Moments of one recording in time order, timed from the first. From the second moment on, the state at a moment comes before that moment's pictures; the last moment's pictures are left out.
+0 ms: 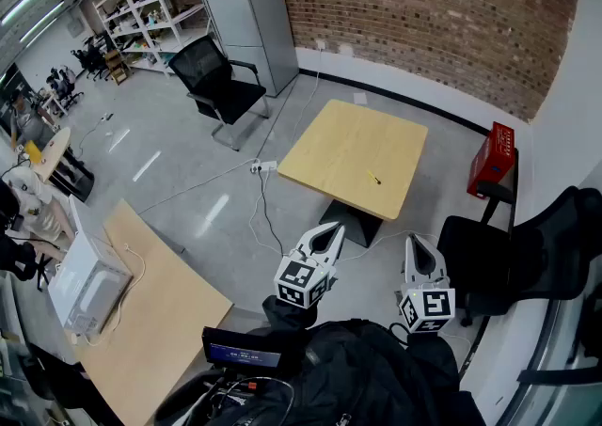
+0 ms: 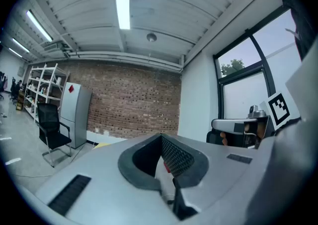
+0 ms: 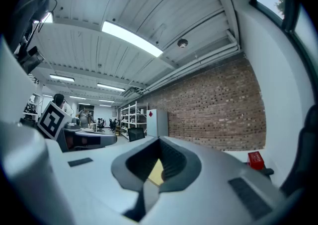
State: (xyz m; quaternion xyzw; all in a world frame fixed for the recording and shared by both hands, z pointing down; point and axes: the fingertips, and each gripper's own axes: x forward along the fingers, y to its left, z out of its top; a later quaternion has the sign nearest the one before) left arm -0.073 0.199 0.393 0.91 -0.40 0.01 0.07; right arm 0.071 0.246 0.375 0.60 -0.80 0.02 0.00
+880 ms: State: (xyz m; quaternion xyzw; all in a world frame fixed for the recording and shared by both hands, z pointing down) left arm -0.052 0.182 0.409 0.92 -0.39 0.02 0.09; right arm 0.083 0.233 0.386 0.60 -0.80 0.04 0.00
